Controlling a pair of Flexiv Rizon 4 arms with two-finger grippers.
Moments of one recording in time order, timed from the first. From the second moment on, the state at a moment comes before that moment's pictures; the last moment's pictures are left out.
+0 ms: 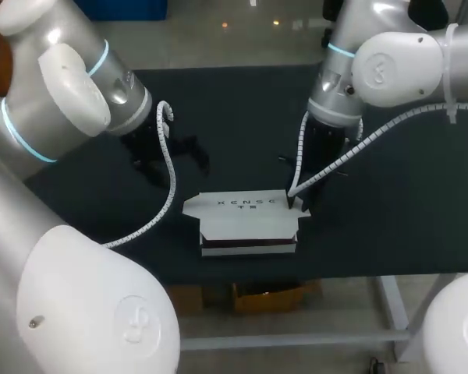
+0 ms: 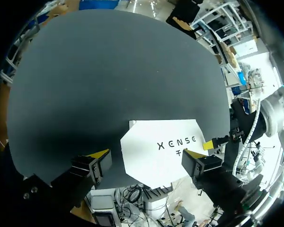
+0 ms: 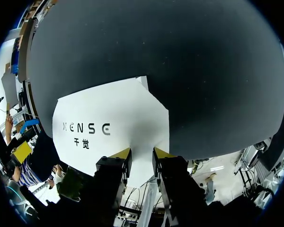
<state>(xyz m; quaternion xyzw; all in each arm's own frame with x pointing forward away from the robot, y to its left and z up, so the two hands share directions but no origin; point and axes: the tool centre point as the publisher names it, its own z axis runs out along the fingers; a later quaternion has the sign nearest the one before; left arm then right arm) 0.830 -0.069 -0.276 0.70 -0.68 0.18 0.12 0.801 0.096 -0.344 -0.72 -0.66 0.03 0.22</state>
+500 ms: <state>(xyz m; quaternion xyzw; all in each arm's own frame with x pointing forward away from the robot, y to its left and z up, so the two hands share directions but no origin) 0.835 -0.074 -0.270 0.71 -0.67 0.10 0.21 0.800 0.095 -0.344 -0.72 -0.66 0.03 0.22</state>
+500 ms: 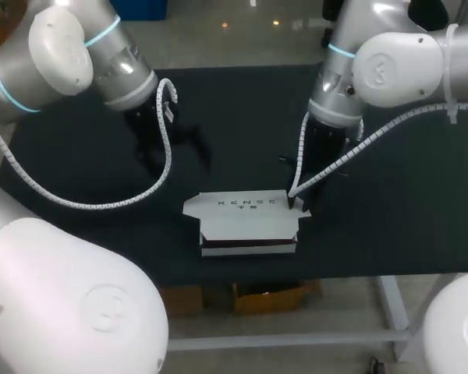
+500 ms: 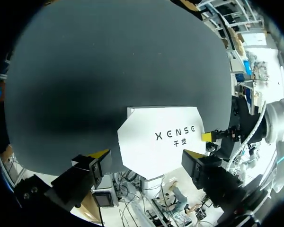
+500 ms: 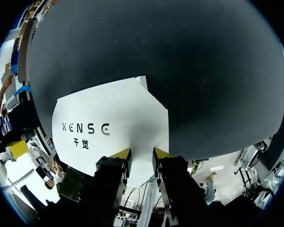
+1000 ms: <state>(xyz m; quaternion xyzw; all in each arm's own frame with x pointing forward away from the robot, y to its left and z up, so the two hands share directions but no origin) 0.820 -0.089 -0.291 0.71 -0.64 0.02 0.29 0.800 0.096 -0.345 -0.72 -0.66 0.03 0.22</state>
